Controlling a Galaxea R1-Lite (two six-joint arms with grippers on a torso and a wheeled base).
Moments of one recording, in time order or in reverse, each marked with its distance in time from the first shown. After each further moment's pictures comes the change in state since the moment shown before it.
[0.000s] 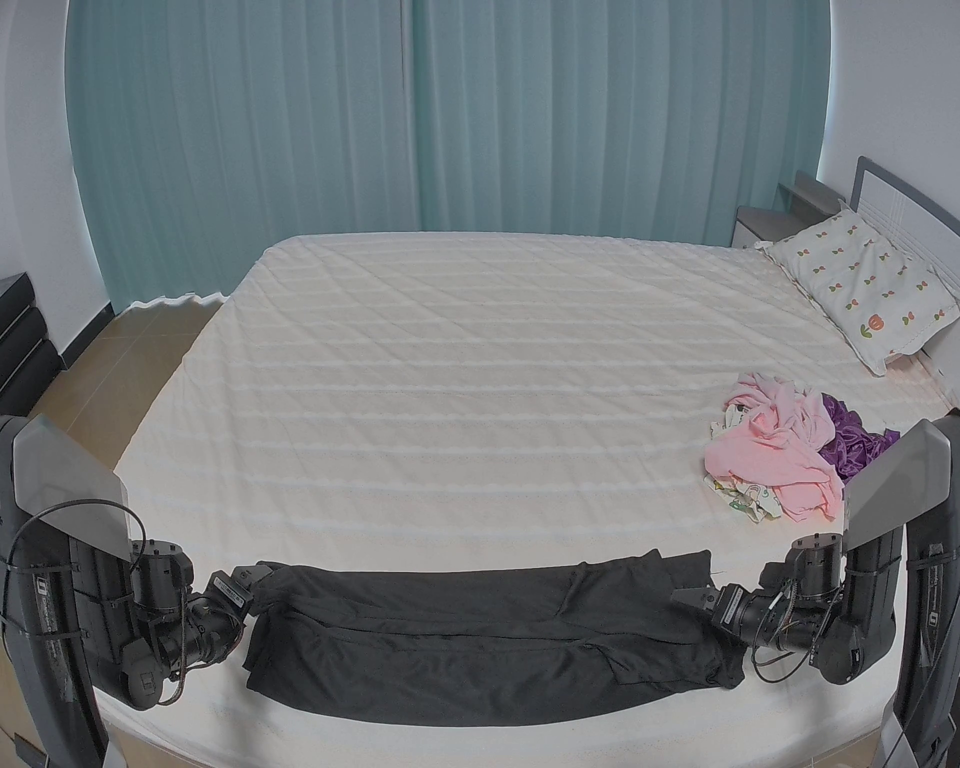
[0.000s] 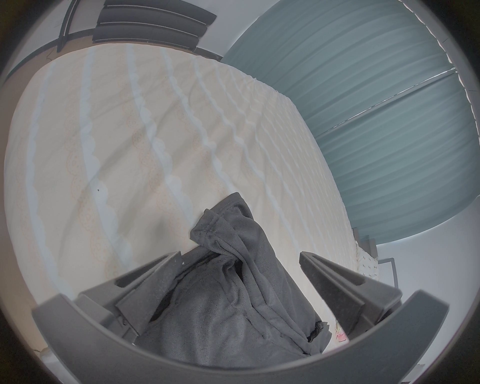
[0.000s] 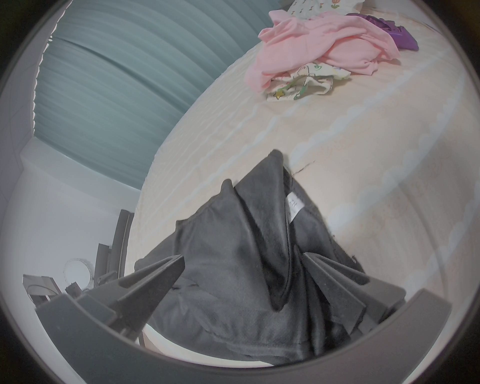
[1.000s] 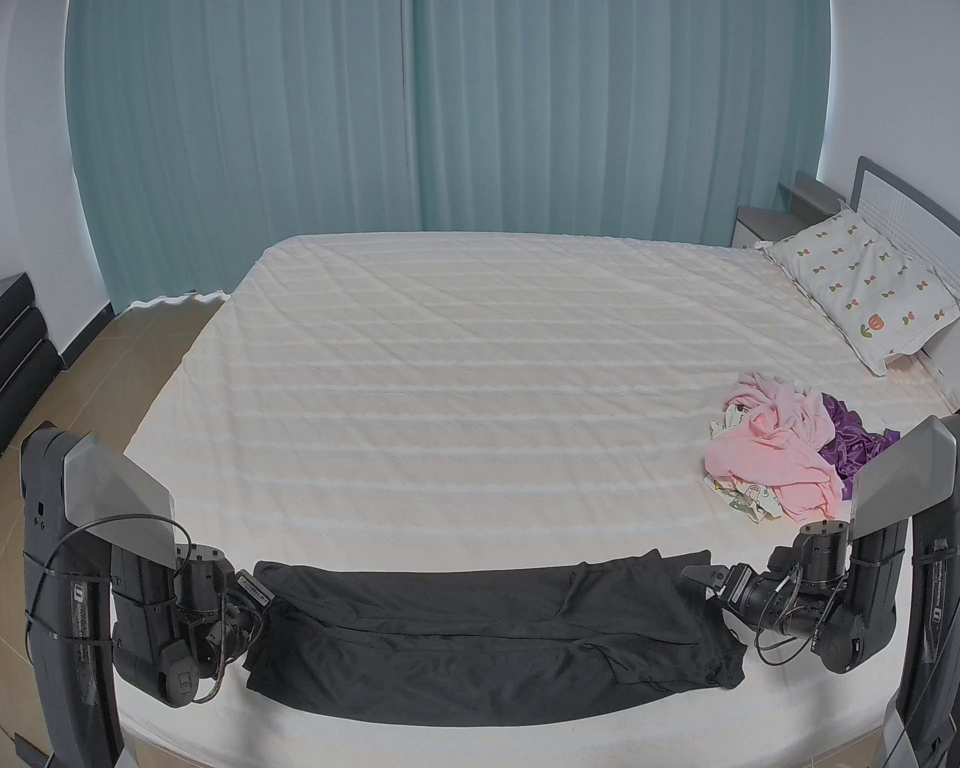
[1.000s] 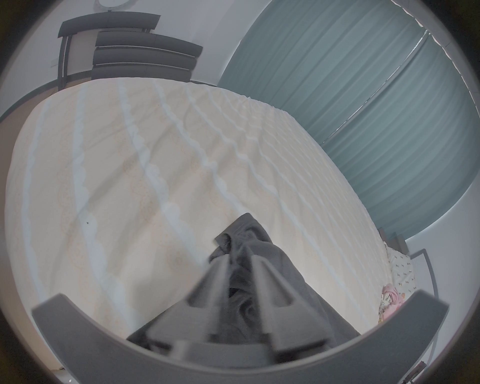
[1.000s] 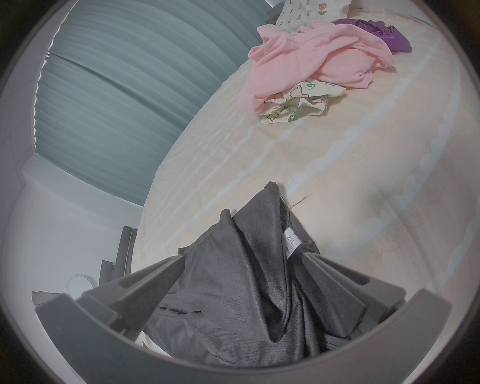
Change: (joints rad) left arm -0.084 0.125 -0.129 0.000 0.276 0.099; right arm -0.045 -0.006 -0.056 0.000 -0.003 0.044
